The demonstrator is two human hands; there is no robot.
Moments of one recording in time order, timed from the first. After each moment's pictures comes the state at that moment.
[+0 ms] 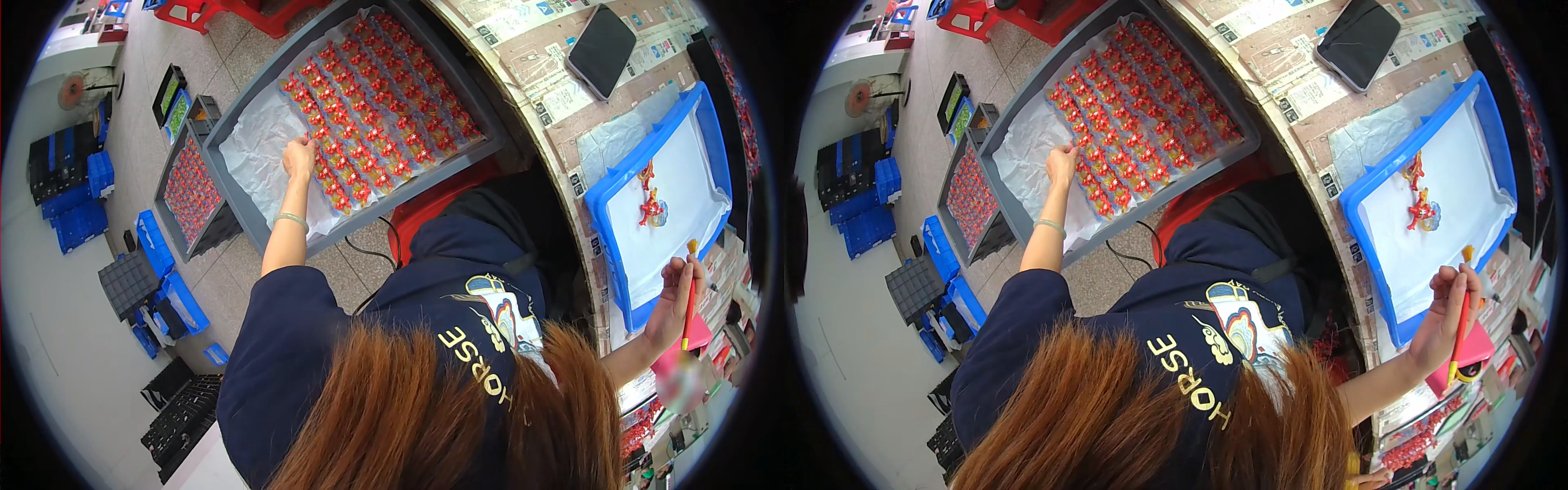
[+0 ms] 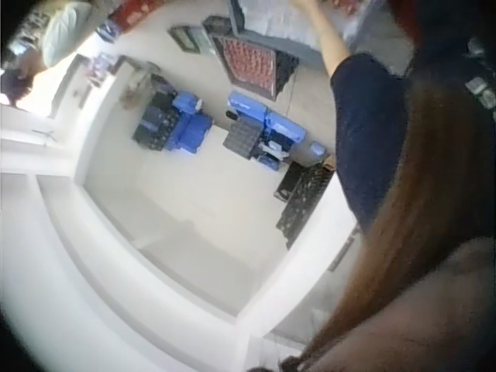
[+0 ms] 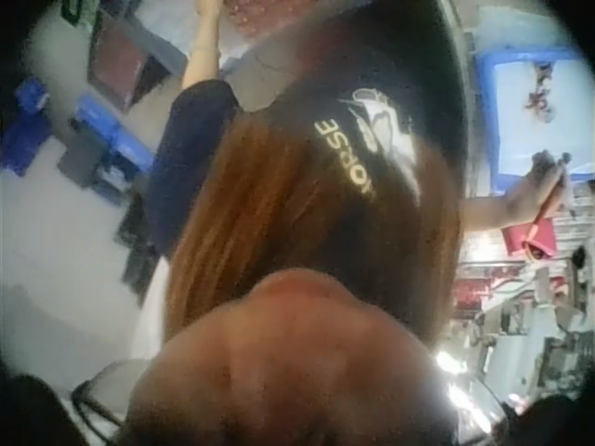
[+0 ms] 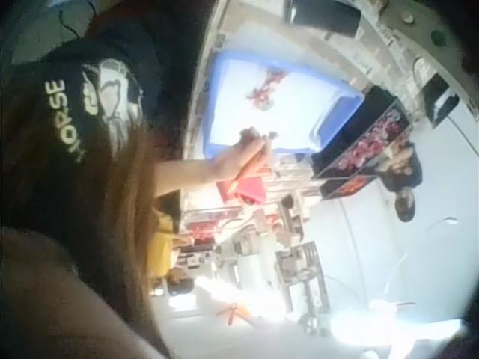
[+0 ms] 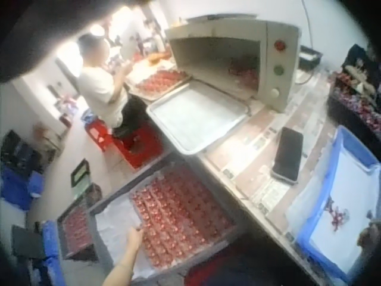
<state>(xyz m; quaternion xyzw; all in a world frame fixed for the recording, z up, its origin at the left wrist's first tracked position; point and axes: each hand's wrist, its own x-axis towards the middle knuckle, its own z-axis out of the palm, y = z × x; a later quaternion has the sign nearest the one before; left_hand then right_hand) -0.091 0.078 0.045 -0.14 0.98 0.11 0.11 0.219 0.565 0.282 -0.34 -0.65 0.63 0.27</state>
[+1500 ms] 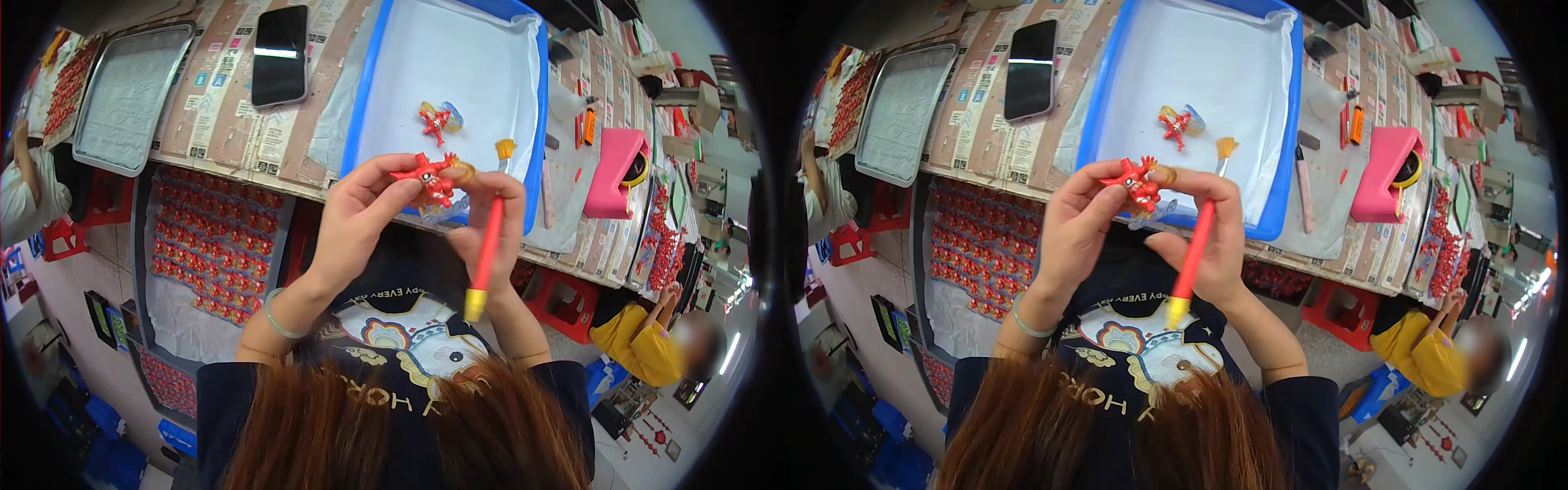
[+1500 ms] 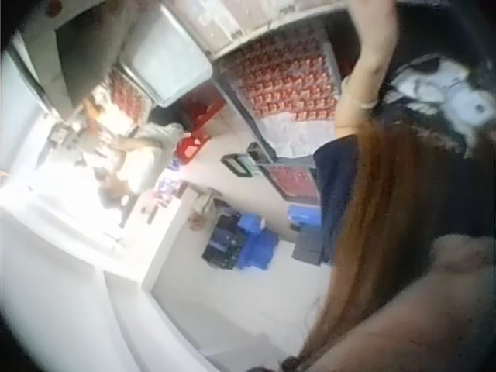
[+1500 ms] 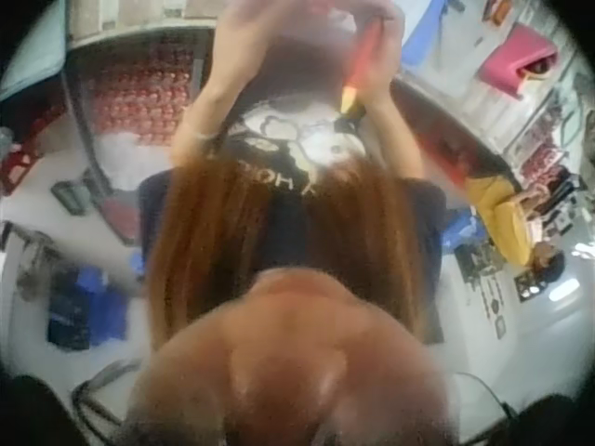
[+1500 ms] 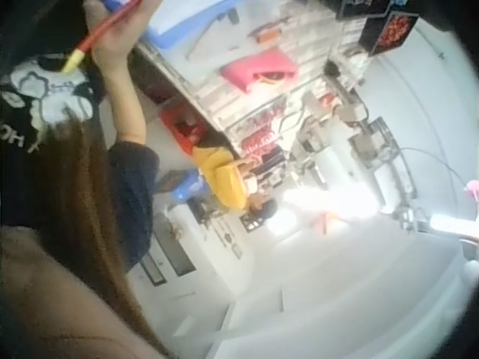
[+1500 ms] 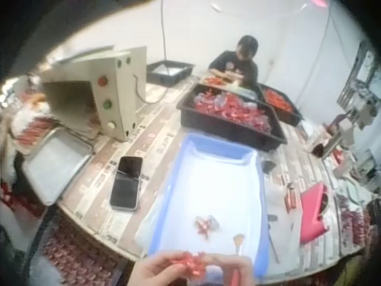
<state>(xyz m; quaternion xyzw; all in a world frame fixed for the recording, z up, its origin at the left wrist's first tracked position) 0.072 0.439 0.266 0.16 0.39 0.69 0.59 0.202 0.499 0.266 -0.21 -0.64 0.61 0.42</state>
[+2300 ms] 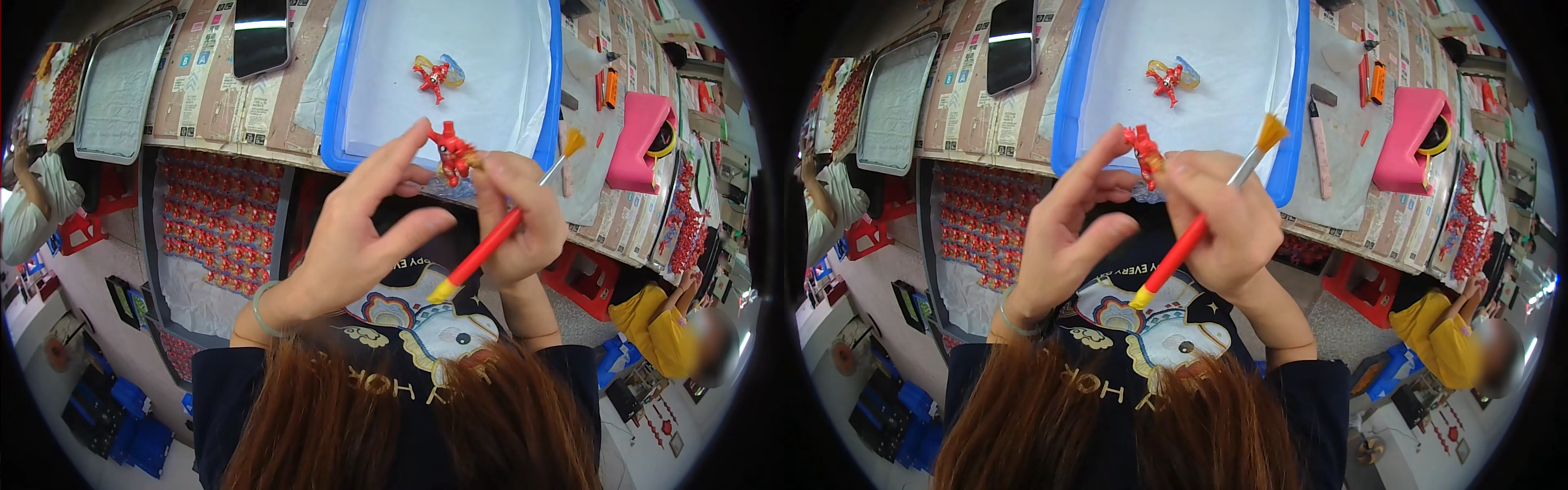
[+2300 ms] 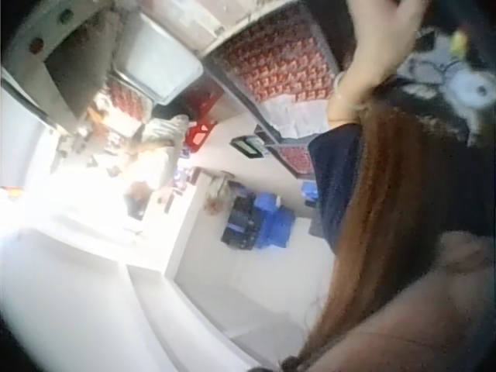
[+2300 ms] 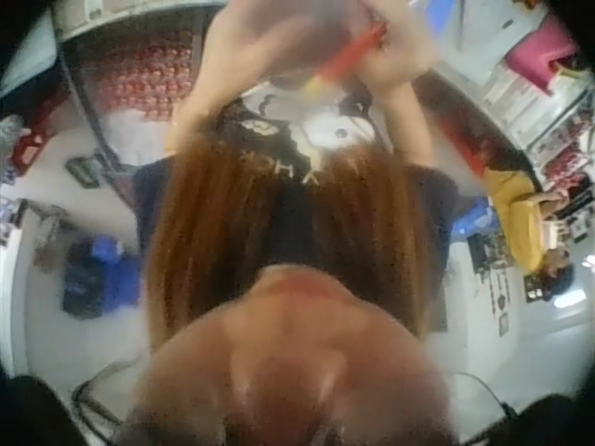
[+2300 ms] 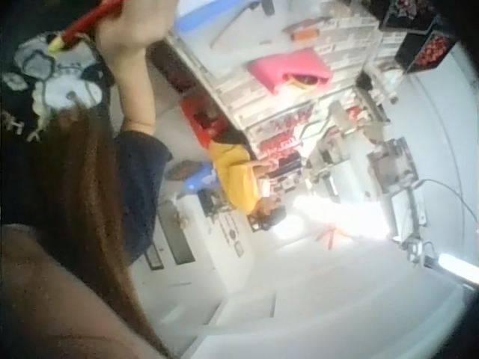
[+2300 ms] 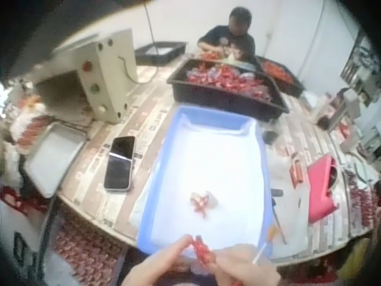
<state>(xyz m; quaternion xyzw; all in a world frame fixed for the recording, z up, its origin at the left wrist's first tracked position) 0.087 0.427 0.289 0.43 0.55 0.54 0.48 0.219 0.504 0.281 -0.28 -0.79 0.28 0.47</state>
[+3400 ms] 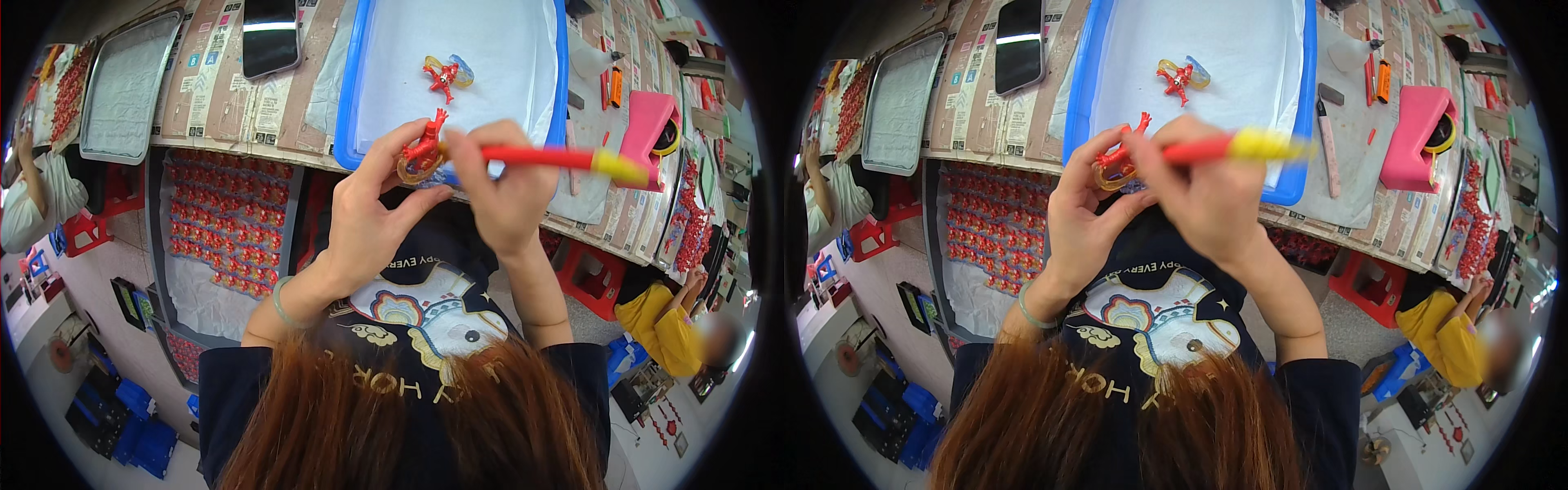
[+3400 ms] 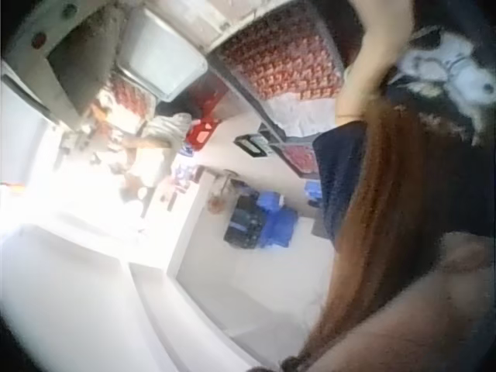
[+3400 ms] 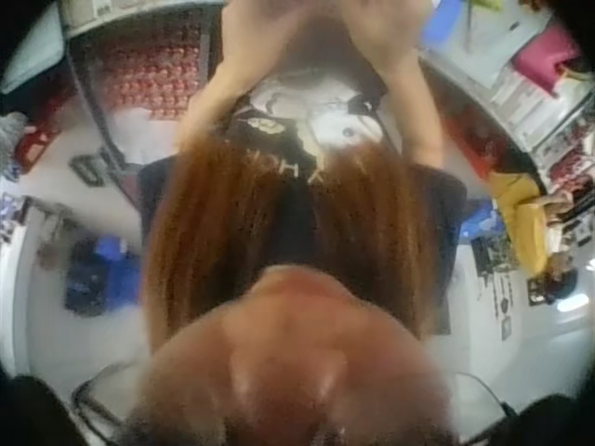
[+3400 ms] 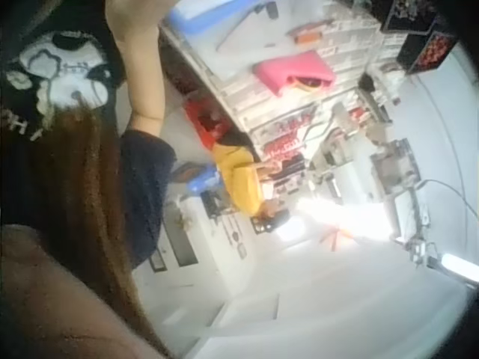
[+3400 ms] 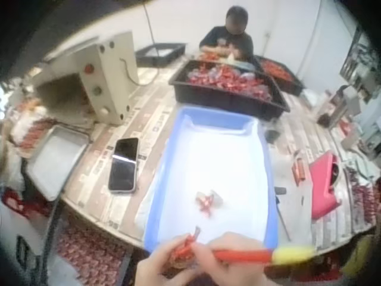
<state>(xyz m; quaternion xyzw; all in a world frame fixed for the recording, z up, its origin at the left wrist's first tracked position) 0.093 0.434 0.263 0.38 0.57 0.61 0.40 0.191 0.513 0.286 -0.33 -0.77 0.38 0.39</state>
